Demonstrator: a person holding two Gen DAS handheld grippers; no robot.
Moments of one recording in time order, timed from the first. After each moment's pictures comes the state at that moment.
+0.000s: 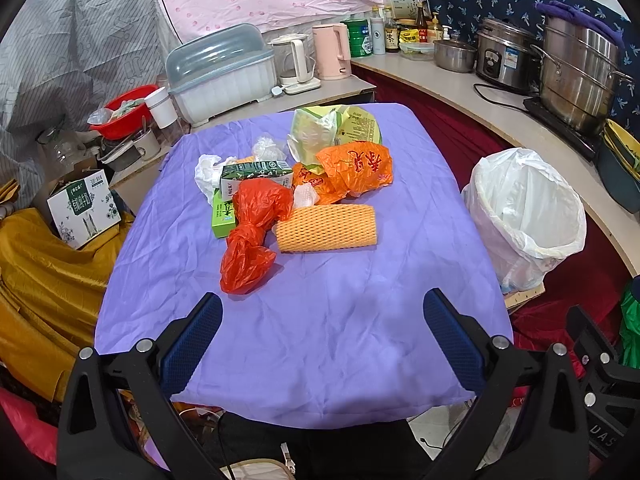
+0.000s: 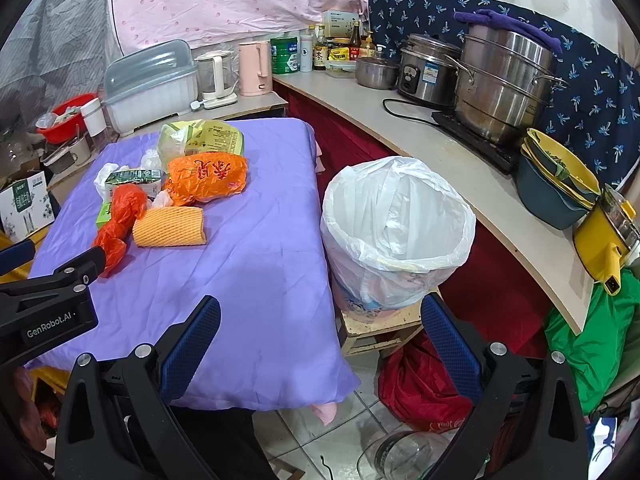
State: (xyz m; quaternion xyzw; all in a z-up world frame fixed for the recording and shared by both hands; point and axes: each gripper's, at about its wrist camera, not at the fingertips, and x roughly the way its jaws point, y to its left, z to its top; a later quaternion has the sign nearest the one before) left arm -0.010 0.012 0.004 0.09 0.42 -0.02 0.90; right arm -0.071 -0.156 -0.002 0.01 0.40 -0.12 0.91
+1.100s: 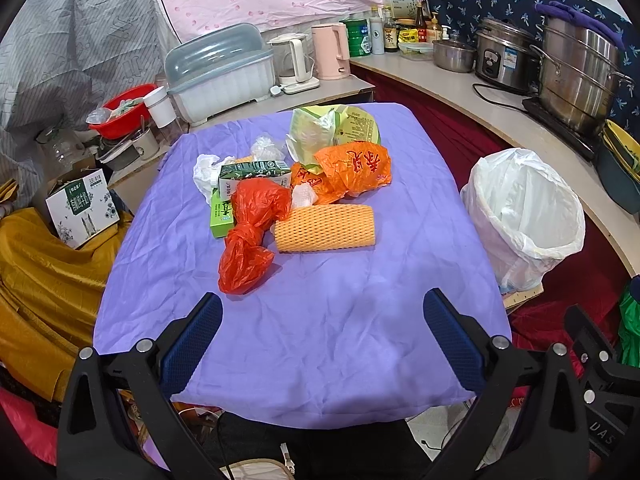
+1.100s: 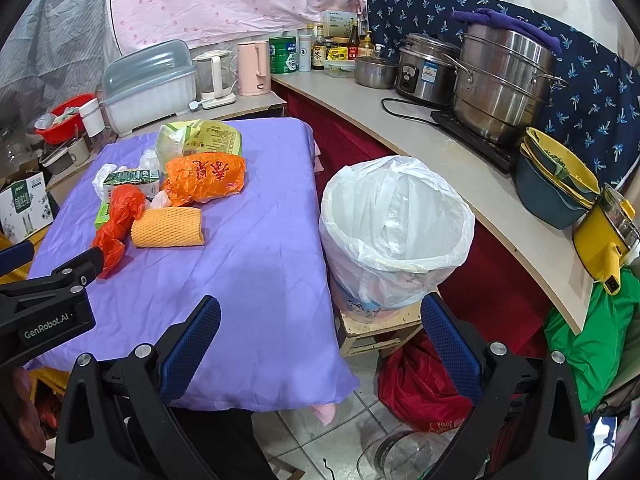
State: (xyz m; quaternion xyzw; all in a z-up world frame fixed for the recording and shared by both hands) left arm -0.013 0.016 0.006 0.09 0.42 -0.02 0.90; right arm -0.071 -0.159 -0.001 0.01 0.41 -0.12 0.91
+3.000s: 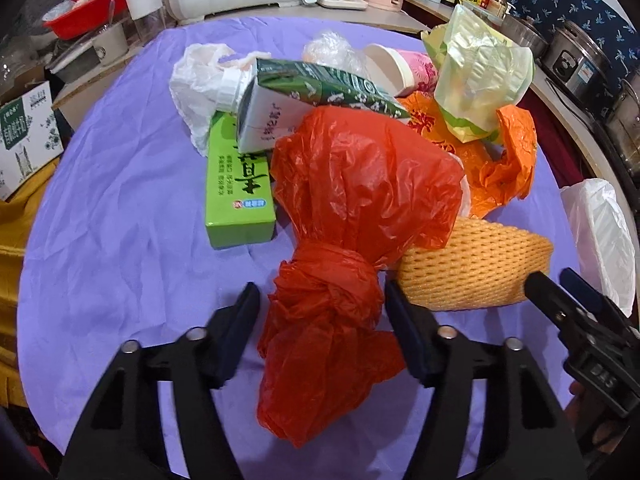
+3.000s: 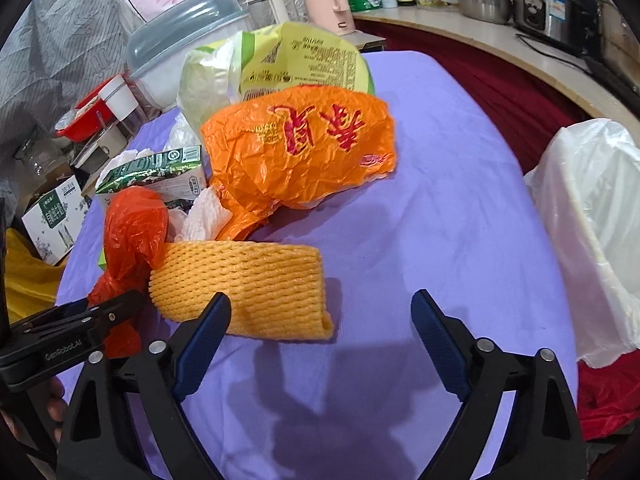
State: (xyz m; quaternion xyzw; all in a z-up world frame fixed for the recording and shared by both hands) left arm 0.172 0.145 -0.134 -0.03 0.53 -0.06 0.85; right arm 0.151 -0.068 -0.146 0.11 0.47 0.03 0.88
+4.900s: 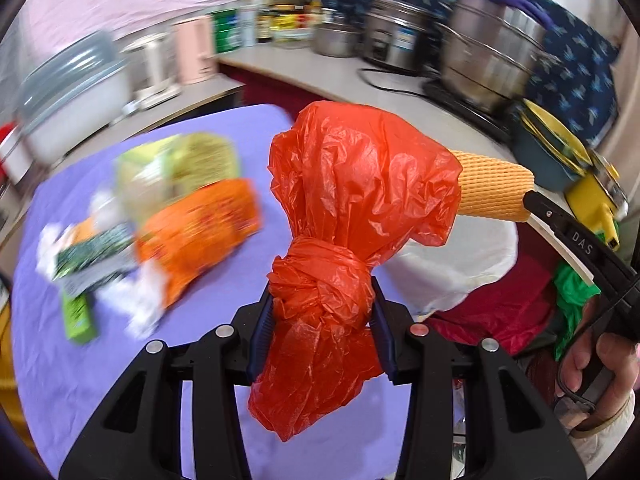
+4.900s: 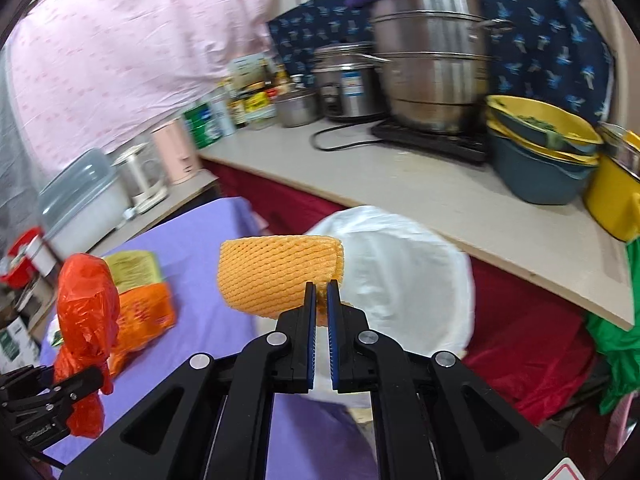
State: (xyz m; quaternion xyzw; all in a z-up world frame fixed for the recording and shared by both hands) left arm 0.105 -0.073 -0.024 0.08 0.43 -0.27 0.86; right arm 0.028 -0.290 -0.030 0.17 0.31 -0.22 0.91
